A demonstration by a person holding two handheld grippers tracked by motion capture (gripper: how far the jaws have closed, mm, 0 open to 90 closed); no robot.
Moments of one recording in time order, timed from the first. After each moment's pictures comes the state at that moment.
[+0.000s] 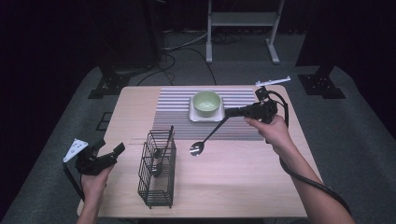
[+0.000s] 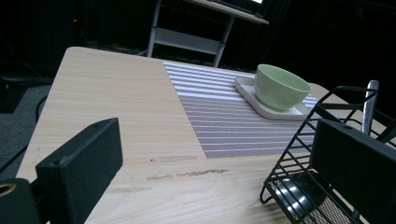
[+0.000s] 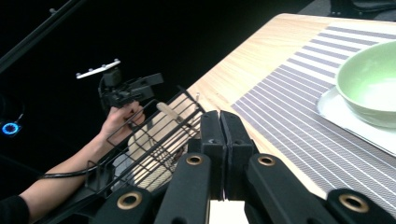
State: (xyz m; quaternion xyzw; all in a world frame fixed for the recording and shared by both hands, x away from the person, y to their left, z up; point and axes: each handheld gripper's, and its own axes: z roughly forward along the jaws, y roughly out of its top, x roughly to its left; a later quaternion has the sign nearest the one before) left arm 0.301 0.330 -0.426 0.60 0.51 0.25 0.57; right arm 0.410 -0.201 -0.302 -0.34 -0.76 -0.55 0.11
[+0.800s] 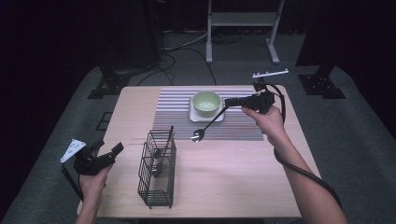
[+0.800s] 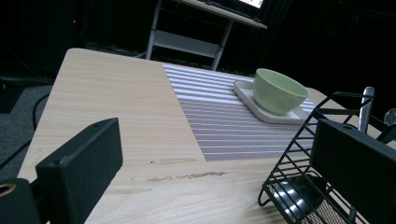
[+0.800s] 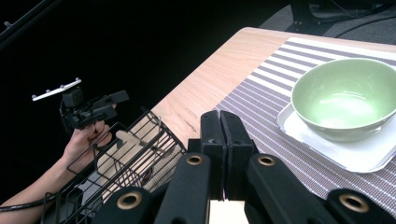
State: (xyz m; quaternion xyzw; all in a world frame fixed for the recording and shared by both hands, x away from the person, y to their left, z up) left arm 0.299 0.334 -0.425 0.59 0.51 0.25 0.57; right arm 0.438 -0.198 -0.298 -0.38 -0.75 -0.54 0.06
